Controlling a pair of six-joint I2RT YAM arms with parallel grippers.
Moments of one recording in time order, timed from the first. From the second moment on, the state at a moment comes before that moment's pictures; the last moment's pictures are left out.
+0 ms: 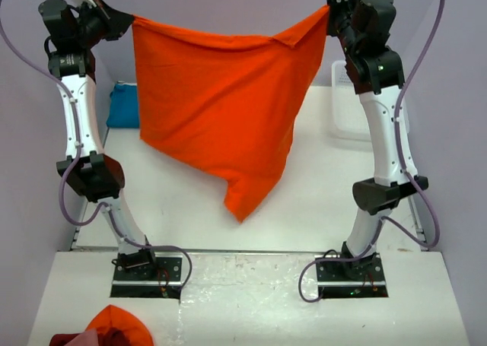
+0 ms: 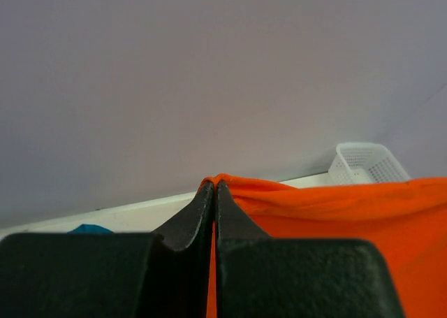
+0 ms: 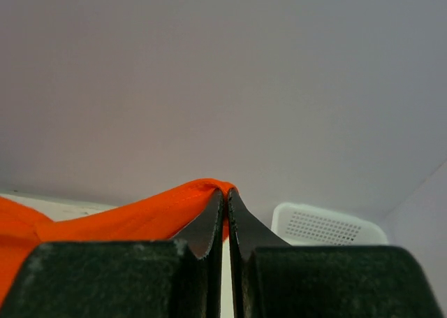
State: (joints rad) left arm 0.25 1.99 2.36 -0.34 0.67 -0.40; right arm 0.30 1.85 2.52 -0.61 0.22 -0.14
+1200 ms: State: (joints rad) left arm 0.25 1.35 2.16 -0.40 0.67 -0.36; right arm 0.97 1.28 2.36 -0.45 0.76 -0.47
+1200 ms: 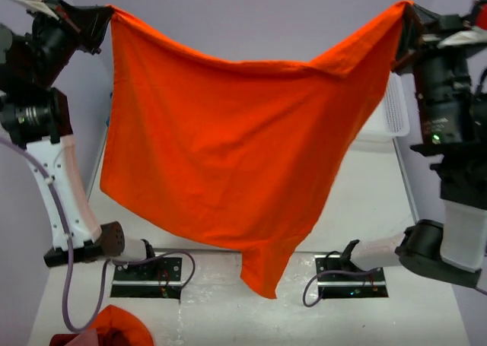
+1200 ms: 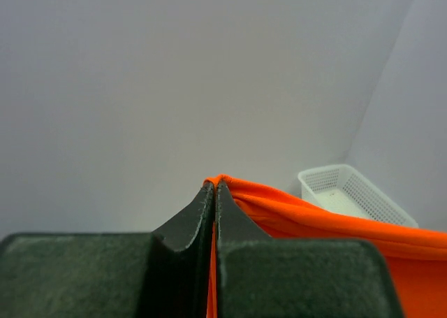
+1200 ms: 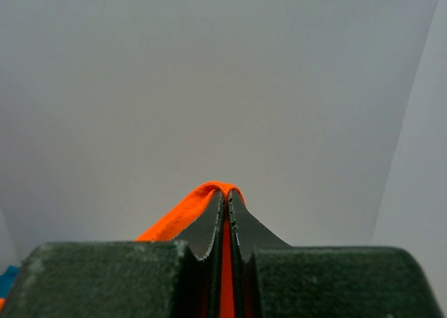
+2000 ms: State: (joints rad) left arm 0.25 1.96 2.23 -0.17 0.67 -0.44; right arm 0.37 1.74 2.48 -0.57 0.29 -0.20
